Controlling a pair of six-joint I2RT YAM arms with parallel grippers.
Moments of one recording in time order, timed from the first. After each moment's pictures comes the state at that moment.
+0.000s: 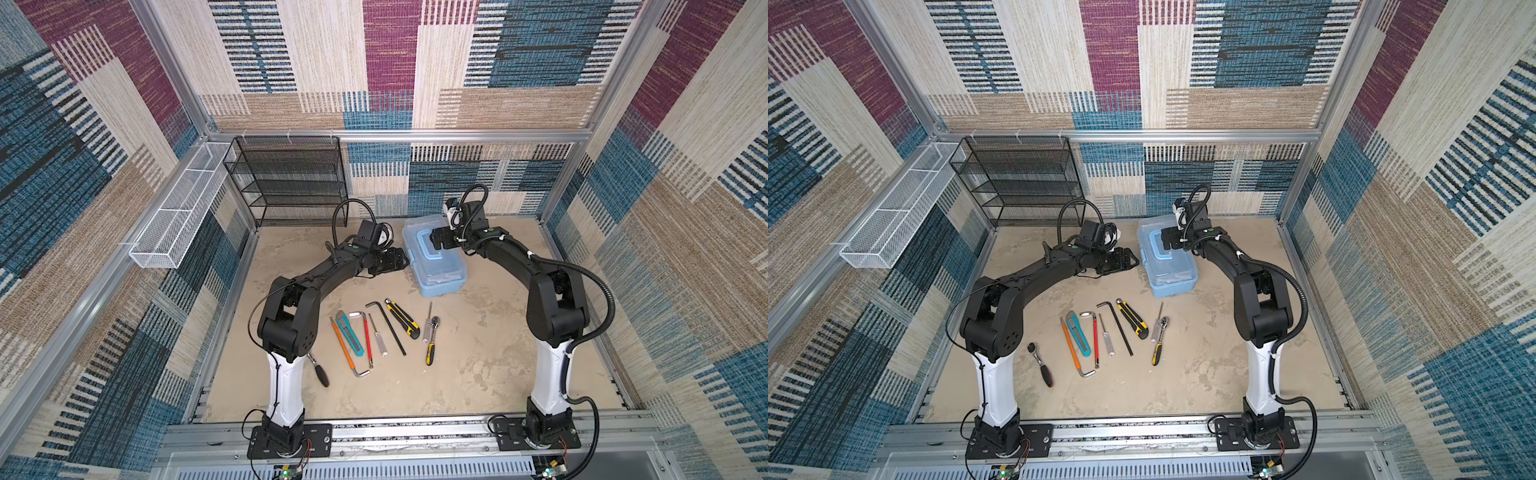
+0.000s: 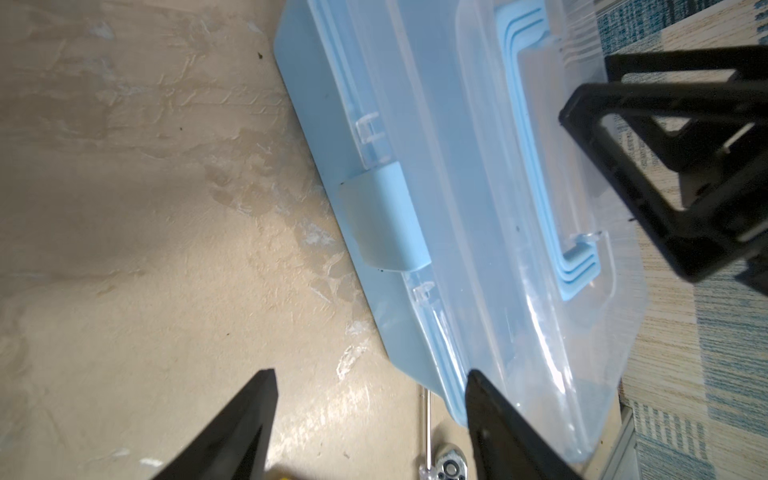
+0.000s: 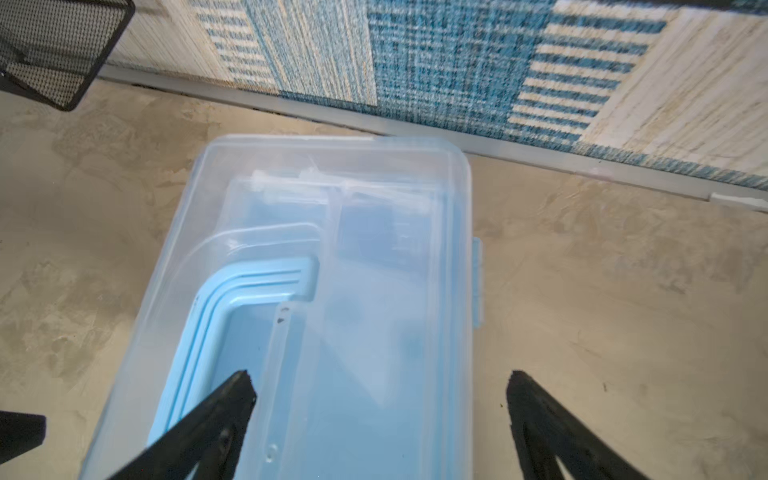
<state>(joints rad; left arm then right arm) -0.44 2.03 1.58 -0.39 0.37 -0.50 0.27 2.05 1.67 -0.34 -0.11 0.03</state>
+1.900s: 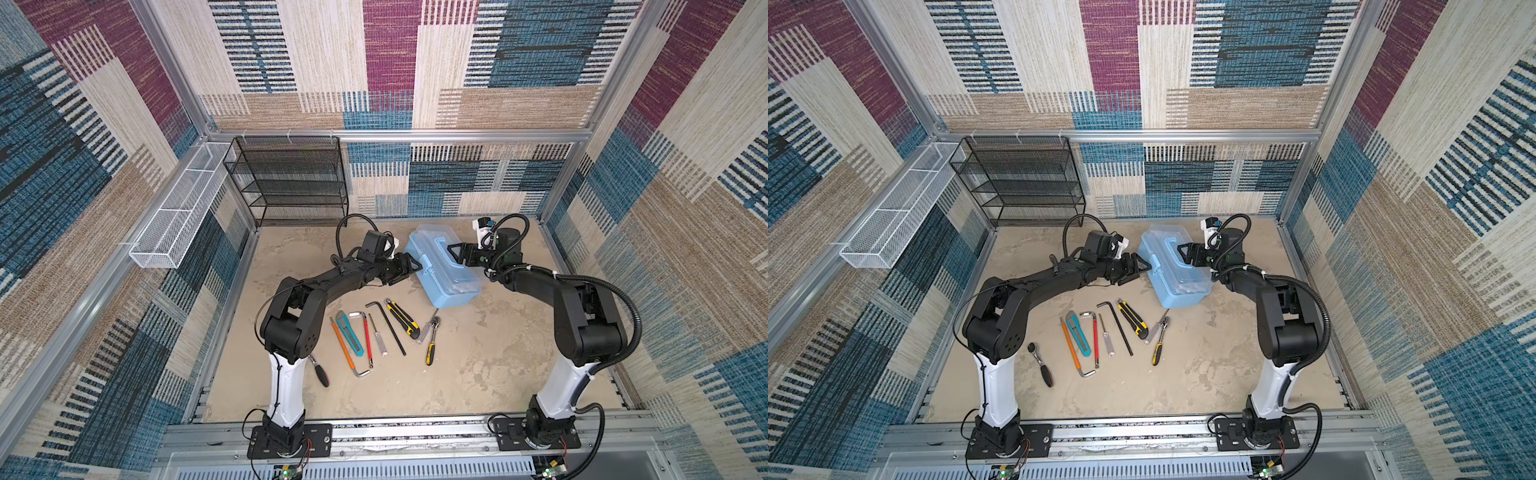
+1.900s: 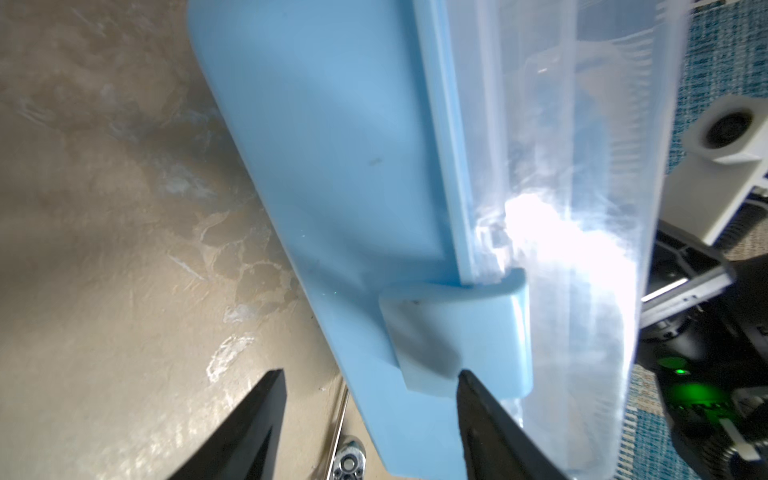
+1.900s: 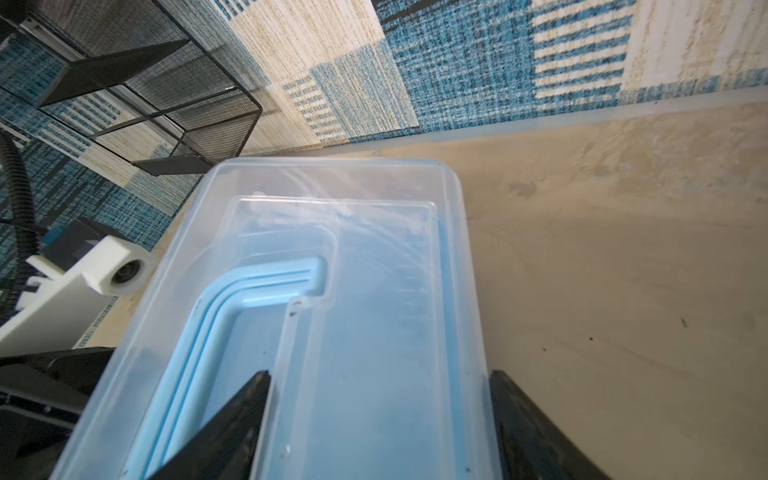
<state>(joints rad) -0.48 2.03 1.41 -0.07 0.58 -0.82 0.10 1.84 1.07 0.24 -0.52 0.27</state>
